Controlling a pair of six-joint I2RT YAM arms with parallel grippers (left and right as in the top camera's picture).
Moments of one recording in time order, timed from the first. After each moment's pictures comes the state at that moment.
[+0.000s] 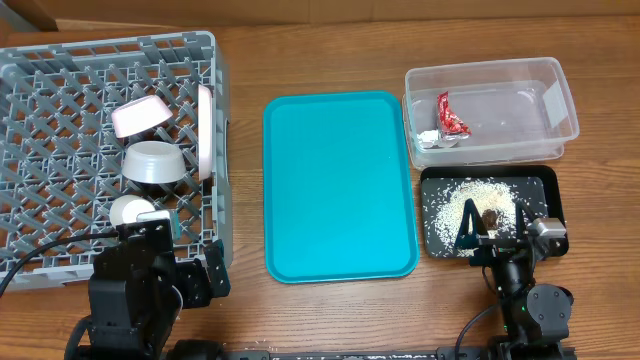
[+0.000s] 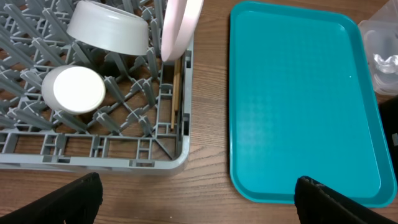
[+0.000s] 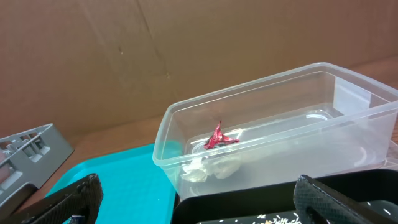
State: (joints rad) left arm -0.07 0.59 1.03 -1.23 -0.03 -0.23; right arm 0.08 0.01 0.02 -0.03 0.00 0.30
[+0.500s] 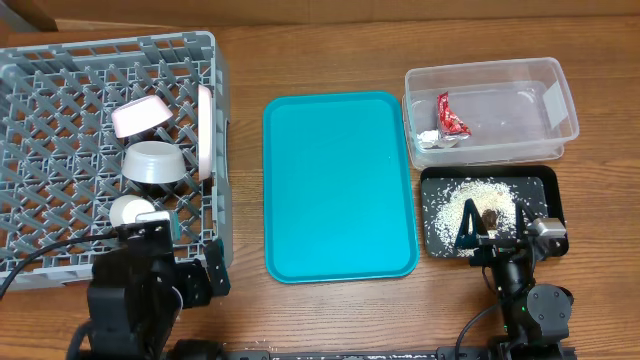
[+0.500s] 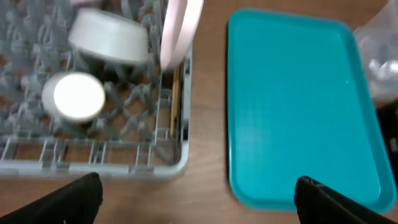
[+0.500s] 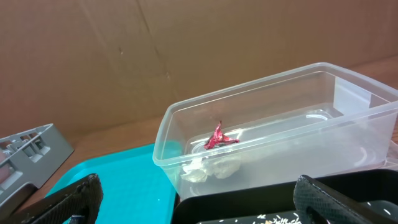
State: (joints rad) left arm -0.07 0.56 1.00 -1.17 -0.03 -0.22; right arm 0.08 0.01 0.02 -0.03 0.00 0.31
